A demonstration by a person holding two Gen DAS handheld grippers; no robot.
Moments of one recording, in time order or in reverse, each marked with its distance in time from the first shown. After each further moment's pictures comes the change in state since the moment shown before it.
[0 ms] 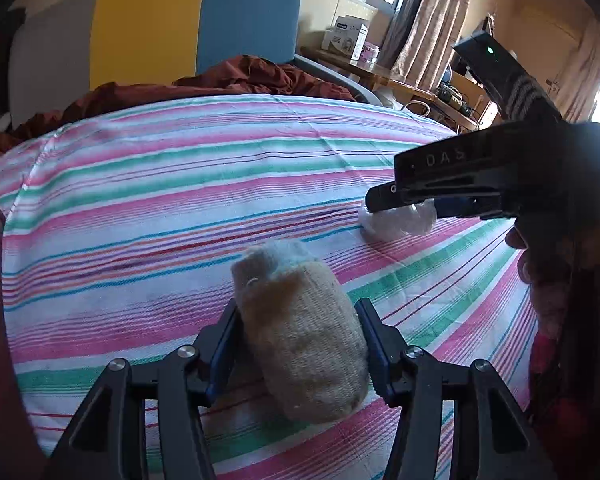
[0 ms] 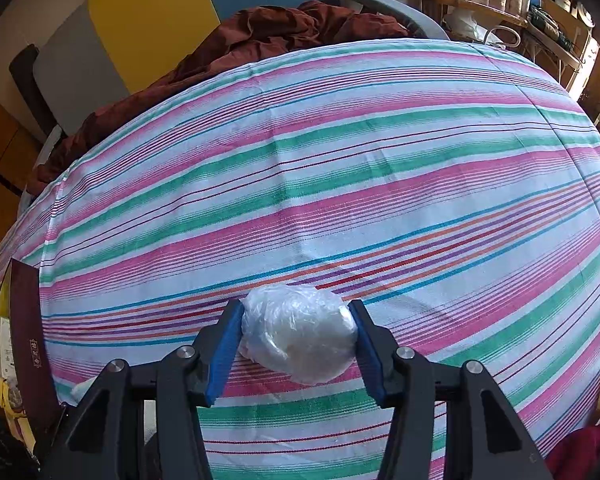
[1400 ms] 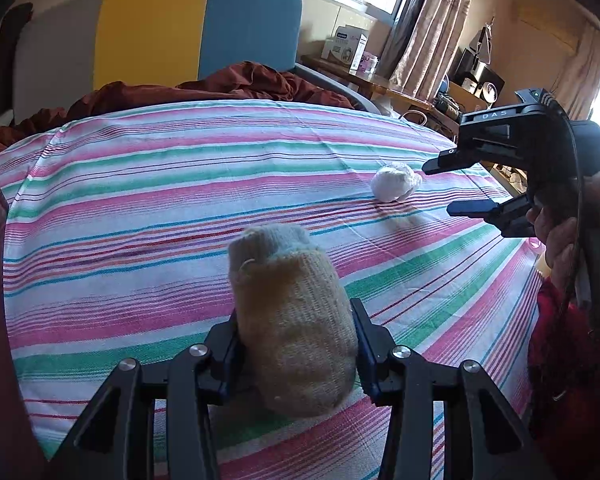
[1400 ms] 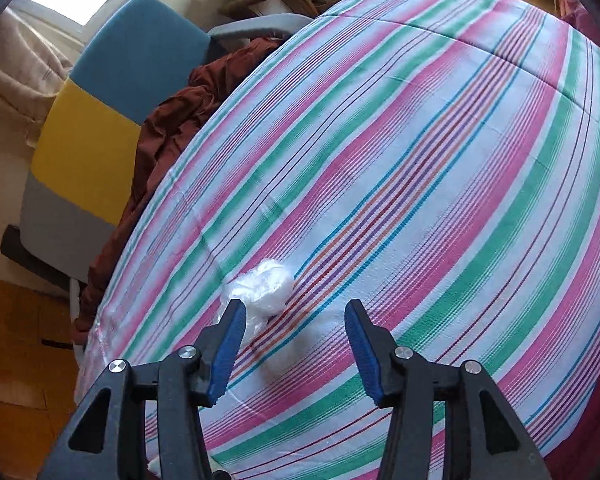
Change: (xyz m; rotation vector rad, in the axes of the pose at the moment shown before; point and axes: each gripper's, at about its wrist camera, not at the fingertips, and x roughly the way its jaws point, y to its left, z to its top) left arm -0.002 0.012 -0.012 -0.039 -0.032 -0.044; right arm -0.045 -0.096 -0.010 0.507 -0.099 0.154
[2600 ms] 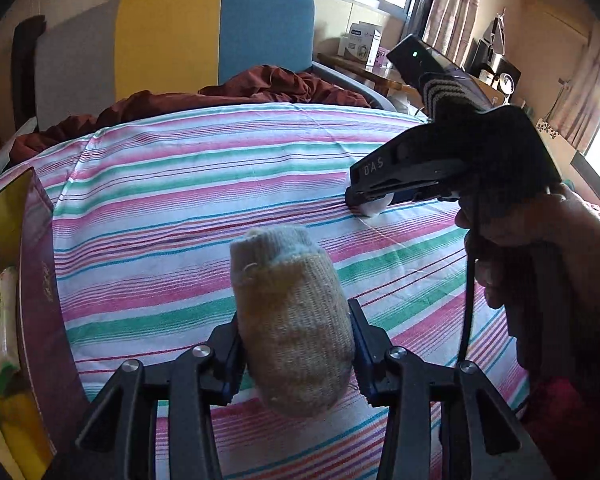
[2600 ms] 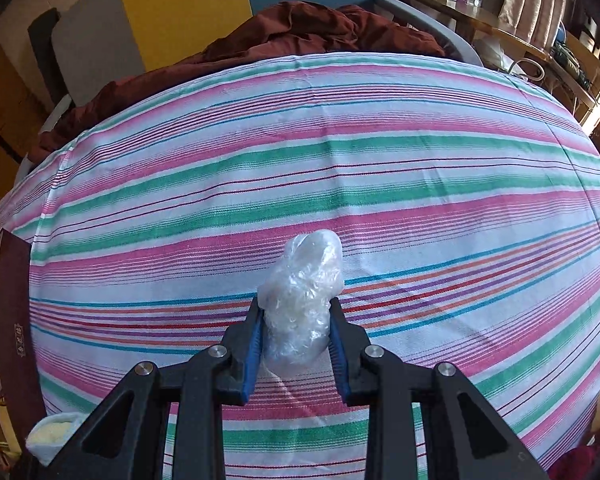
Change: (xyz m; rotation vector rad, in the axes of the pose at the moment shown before) left arm -0.043 -0.012 -0.008 0.007 0.018 0.100; right arm 0.104 0.128 -0.053 -0.637 0.097 -0.177
